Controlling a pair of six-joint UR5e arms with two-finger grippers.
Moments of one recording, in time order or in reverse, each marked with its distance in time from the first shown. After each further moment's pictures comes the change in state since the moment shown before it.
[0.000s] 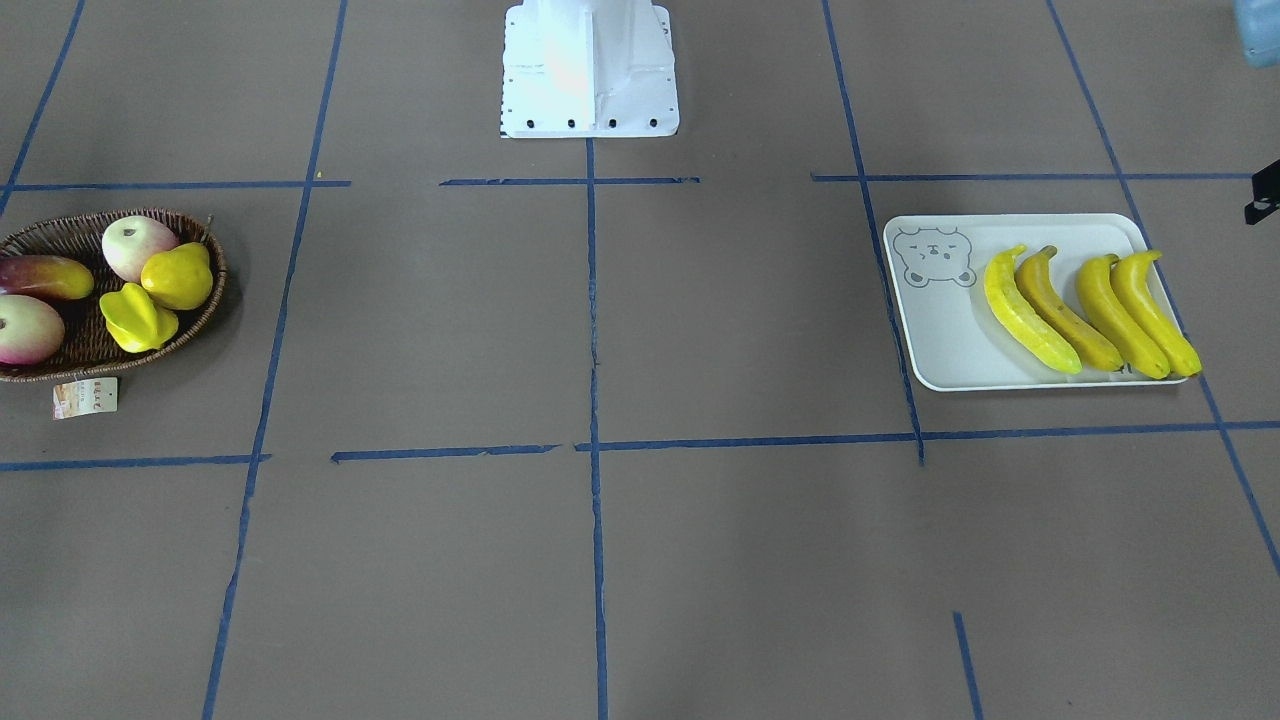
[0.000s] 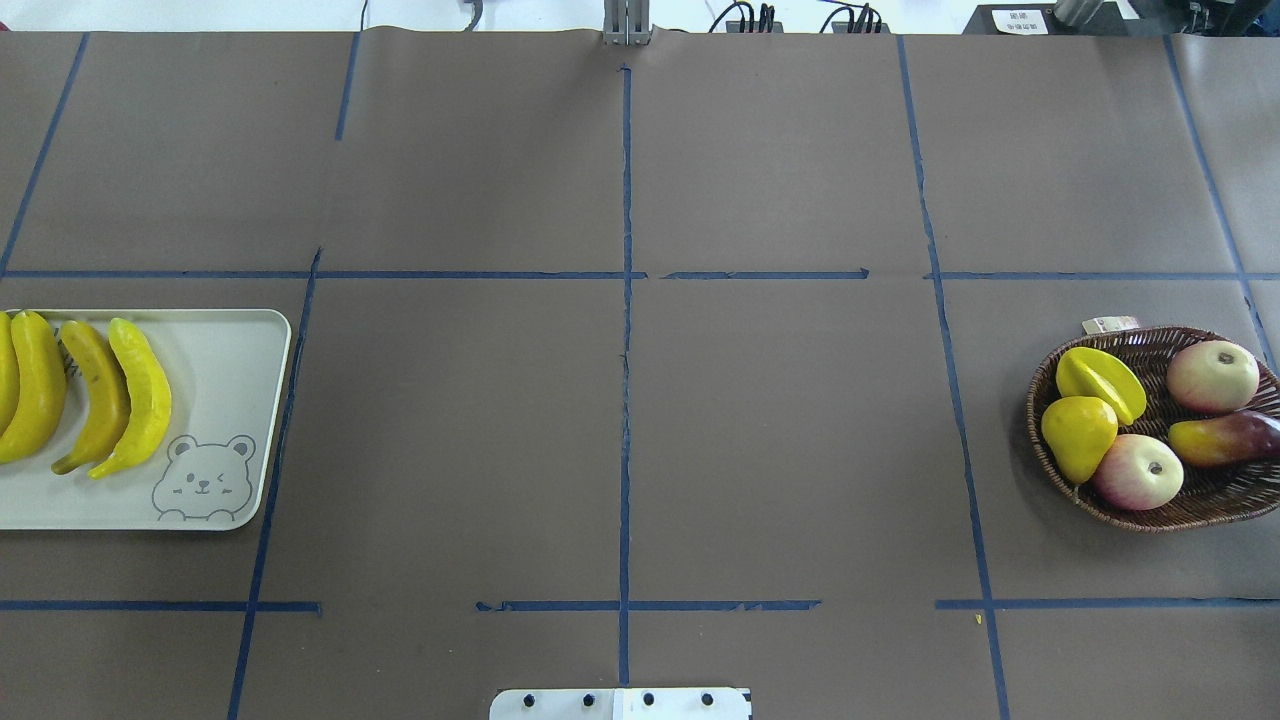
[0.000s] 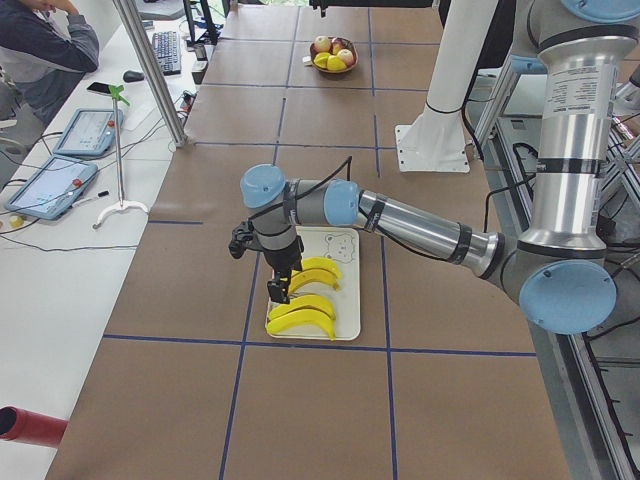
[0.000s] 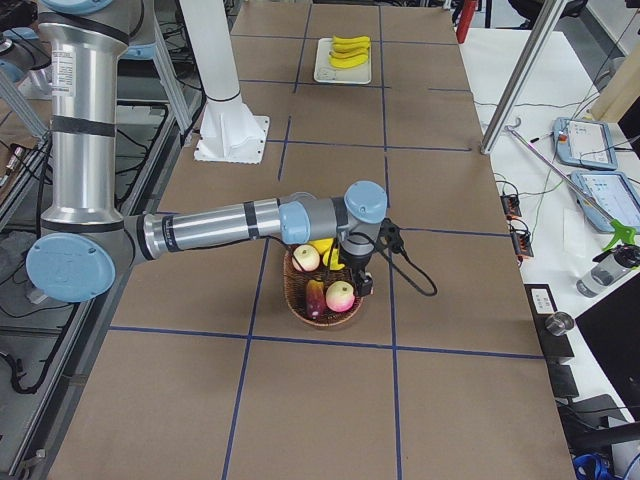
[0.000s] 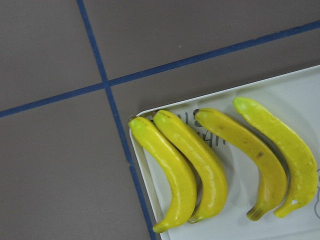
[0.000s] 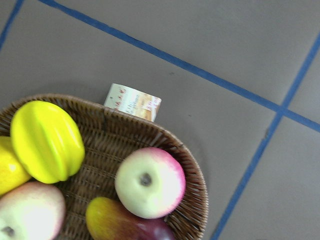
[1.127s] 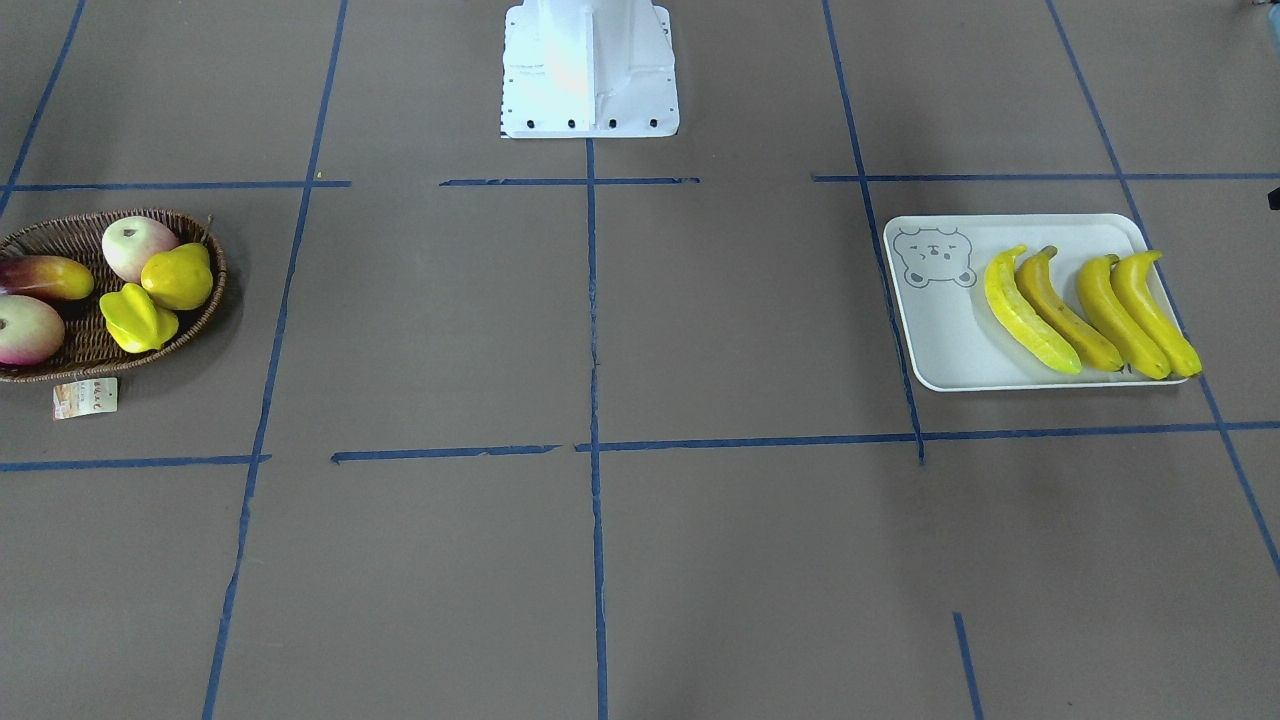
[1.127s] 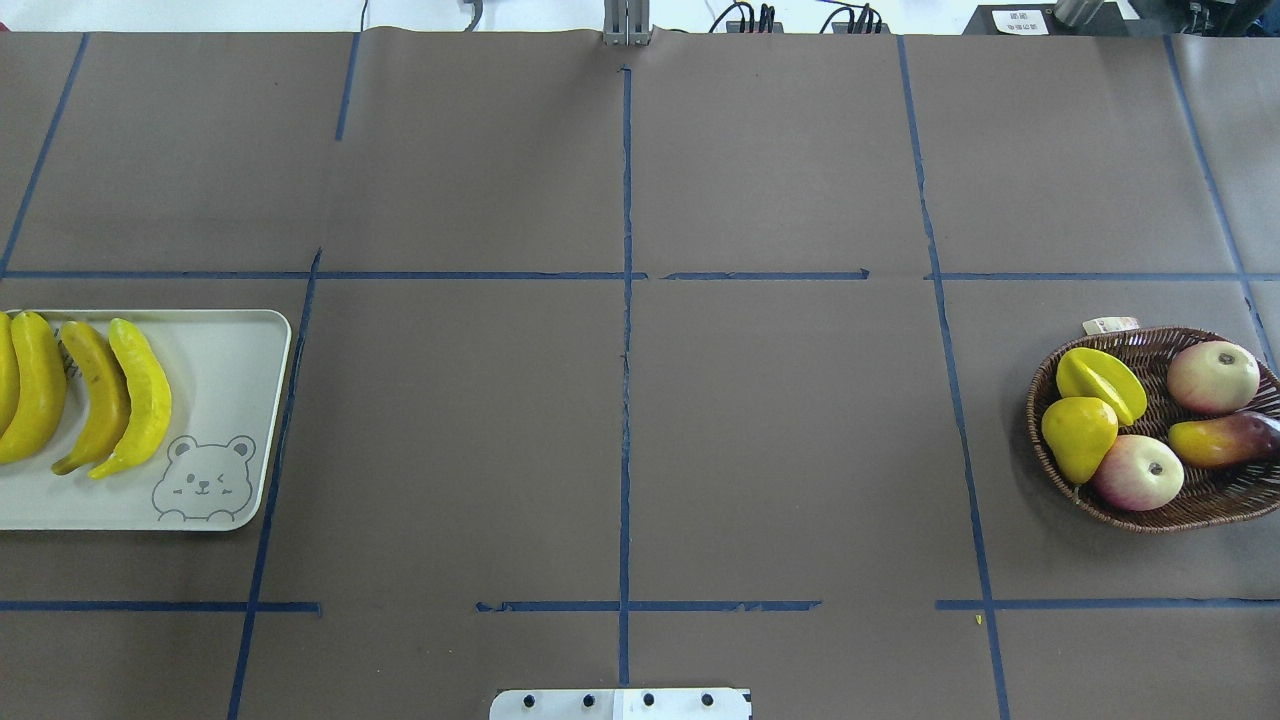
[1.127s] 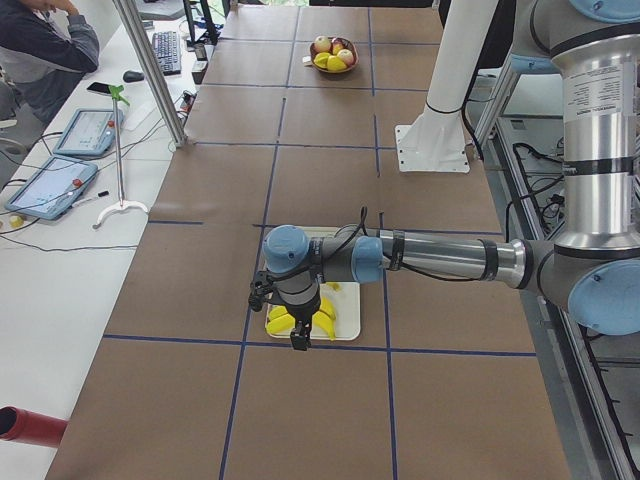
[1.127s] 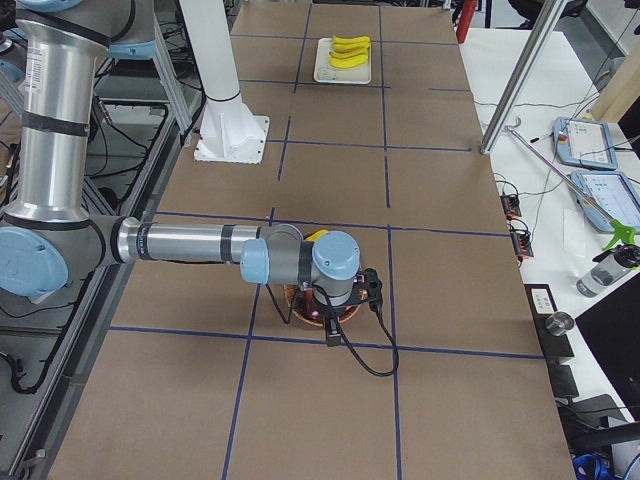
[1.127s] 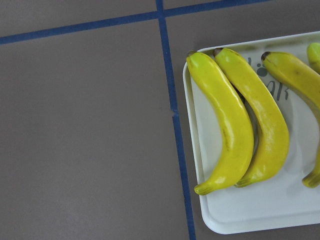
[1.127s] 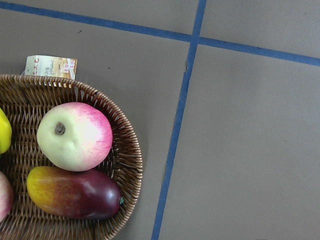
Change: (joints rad) left arm -0.029 0.100 0.113 -0.198 -0.045 -0.001; right arm 0.121 -0.085 -0.038 0.011 0.007 0.065
